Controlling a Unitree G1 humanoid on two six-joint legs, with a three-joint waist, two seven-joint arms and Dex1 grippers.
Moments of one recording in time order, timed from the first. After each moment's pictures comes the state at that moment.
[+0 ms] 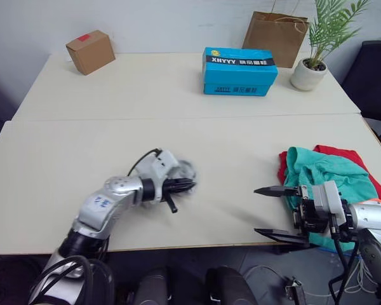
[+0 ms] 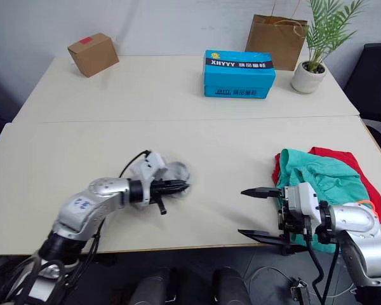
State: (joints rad) left arm -0.47 0.45 -0.26 -0.17 -0.41 0.75 -0.64; right arm 0.05 -0.78 -0.19 -0.31 0.62 0.12 1.30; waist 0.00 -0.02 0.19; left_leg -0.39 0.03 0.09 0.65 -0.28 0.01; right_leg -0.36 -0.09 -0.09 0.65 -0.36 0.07
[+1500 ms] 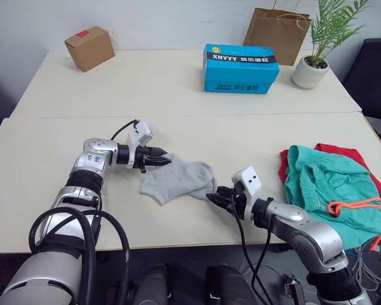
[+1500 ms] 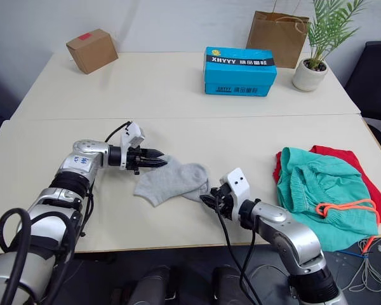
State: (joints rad) left arm -0.99 0.48 -0.12 1.02 -0.10 0.09 -1.17; right arm -0.18 -0.44 0.15 -0.40 0.52 0.78 0.46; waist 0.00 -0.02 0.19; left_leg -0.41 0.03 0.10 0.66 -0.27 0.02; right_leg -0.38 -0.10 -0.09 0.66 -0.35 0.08
